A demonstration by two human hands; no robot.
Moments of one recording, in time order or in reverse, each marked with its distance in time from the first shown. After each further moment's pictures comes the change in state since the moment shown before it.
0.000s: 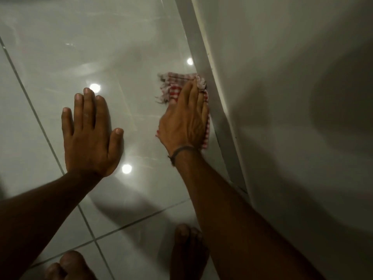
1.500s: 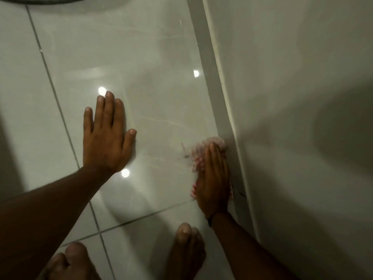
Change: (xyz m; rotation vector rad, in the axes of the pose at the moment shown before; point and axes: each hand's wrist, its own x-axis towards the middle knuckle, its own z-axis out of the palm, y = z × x) left_hand -0.002 -0.006 0.003 -0.050 -0.061 -0.004; right_hand -0.112 0.126 0.026 0.110 0.098 -0.255
